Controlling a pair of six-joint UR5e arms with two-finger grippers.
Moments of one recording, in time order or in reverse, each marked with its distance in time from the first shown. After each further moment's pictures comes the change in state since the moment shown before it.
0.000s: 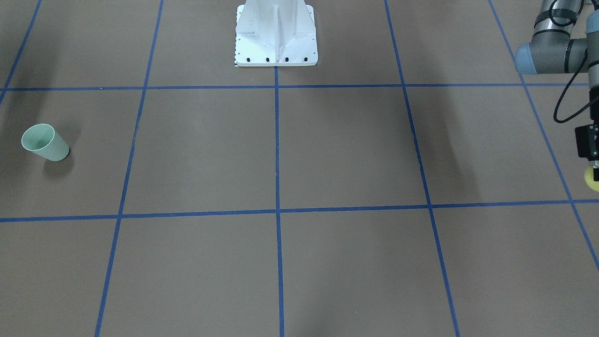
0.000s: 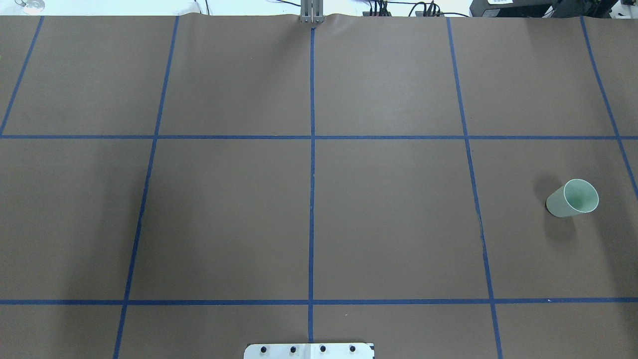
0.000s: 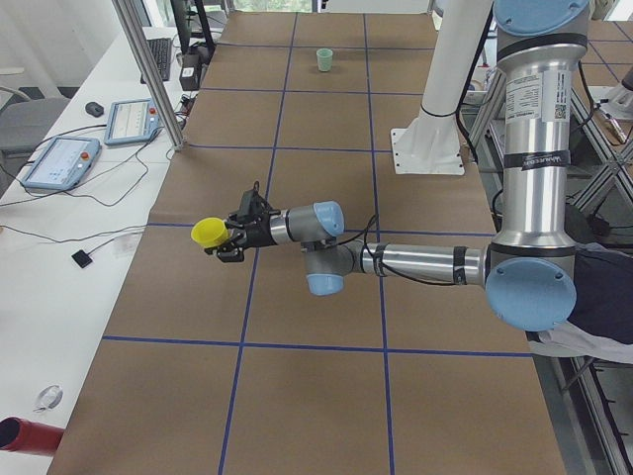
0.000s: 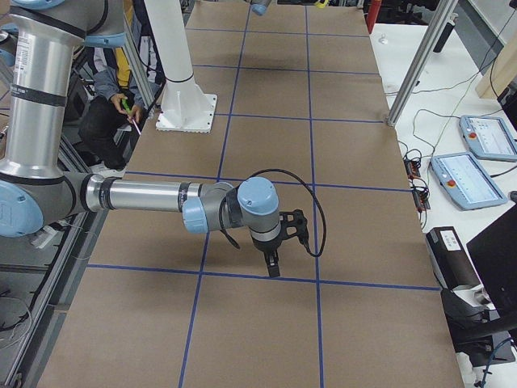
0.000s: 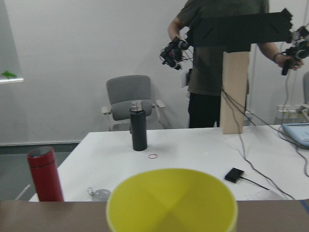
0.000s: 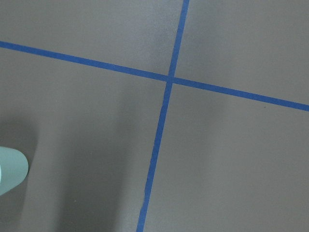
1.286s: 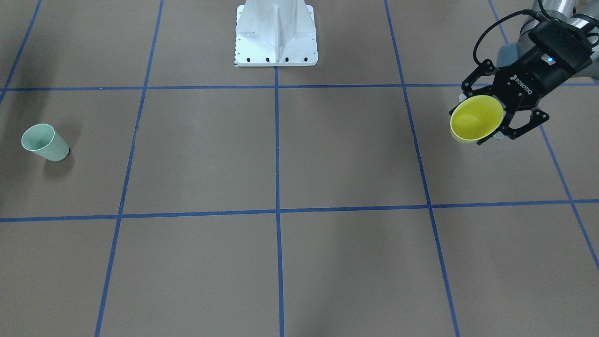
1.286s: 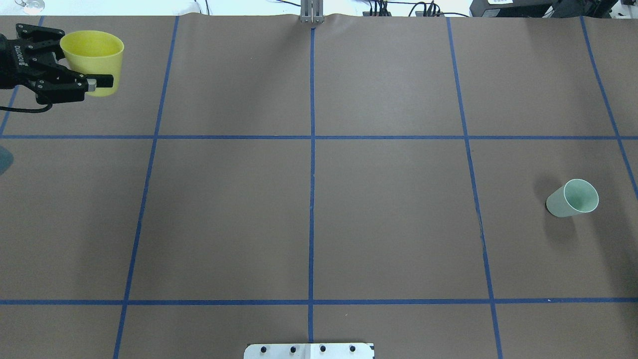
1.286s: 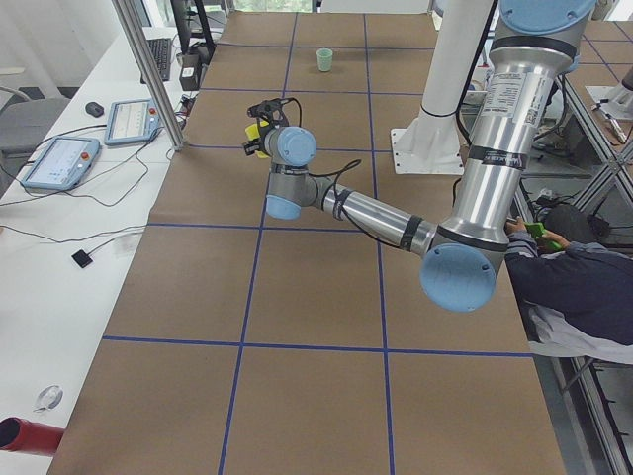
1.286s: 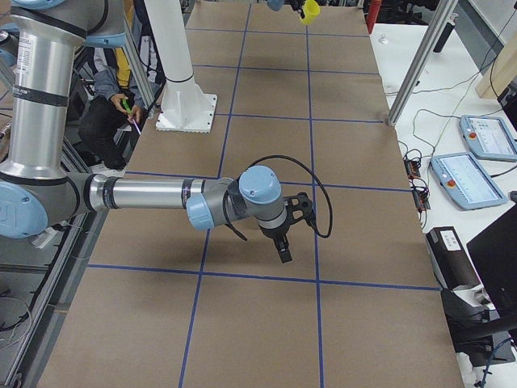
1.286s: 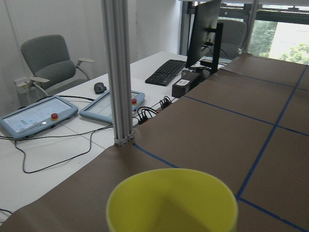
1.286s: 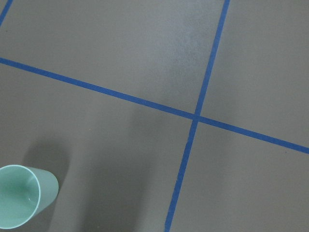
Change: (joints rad) left arm -0.053 -0.269 -0.070 0.003 -0.896 0.356; right arm -0.001 0.031 0.014 0.100 0.073 0.003
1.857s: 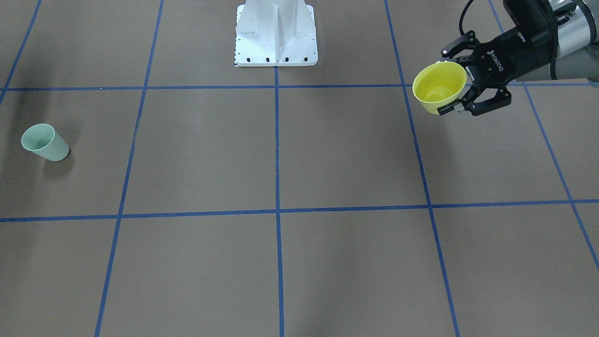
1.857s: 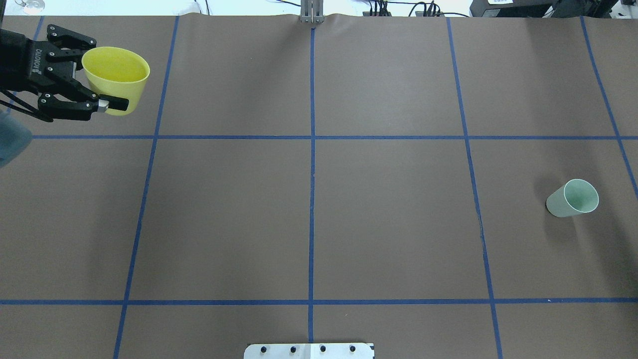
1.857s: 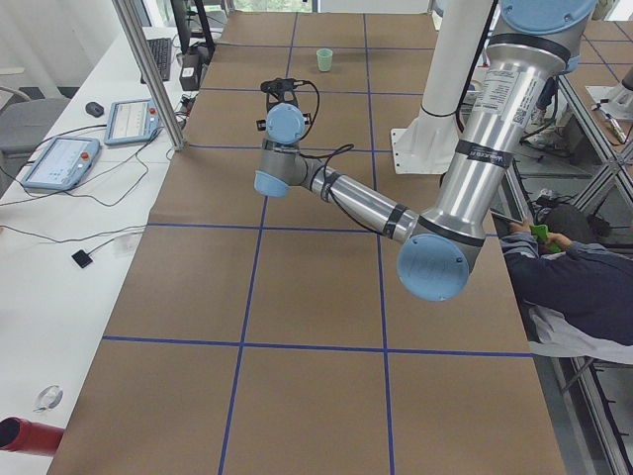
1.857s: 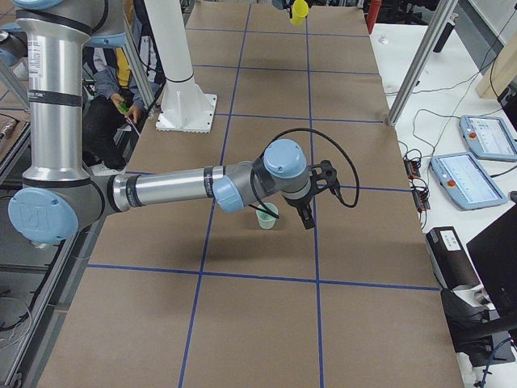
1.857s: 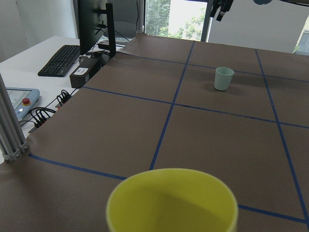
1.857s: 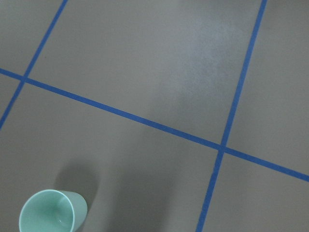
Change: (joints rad) left arm 0.003 -0.093 0.002 -0.003 -0.193 0.092; right arm -0.006 0.165 0.001 0.000 0.163 0.197
